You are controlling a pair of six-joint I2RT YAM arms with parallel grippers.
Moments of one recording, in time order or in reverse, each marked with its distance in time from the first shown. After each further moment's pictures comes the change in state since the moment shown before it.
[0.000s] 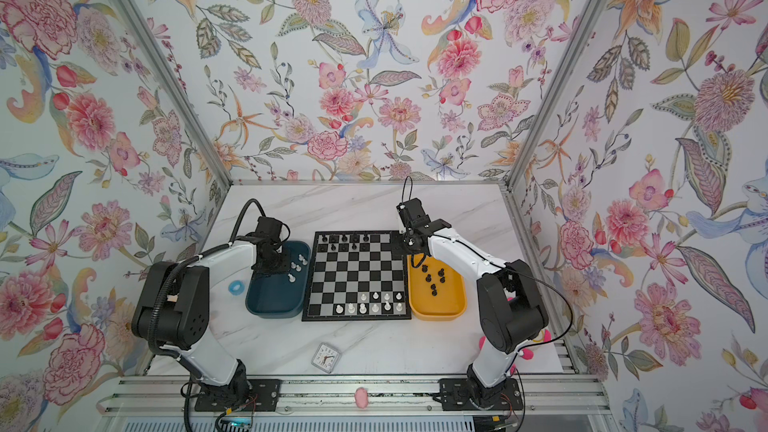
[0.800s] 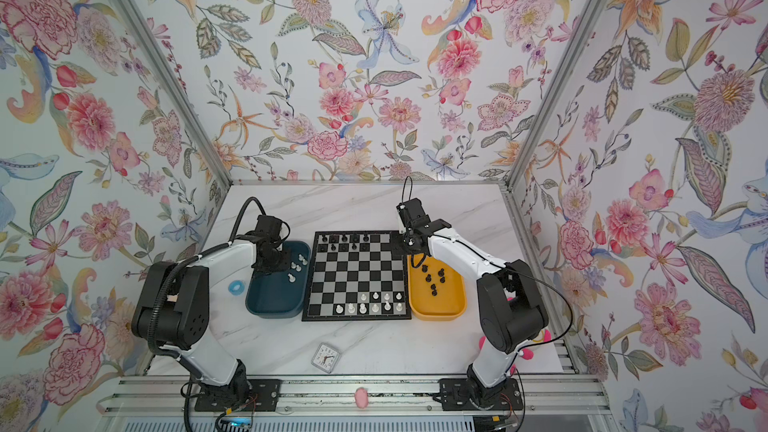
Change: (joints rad) left arm 0.000 0.000 0.012 0.006 0.003 0.000; right arm 0.000 0.000 0.000 0.000 -0.004 0.000
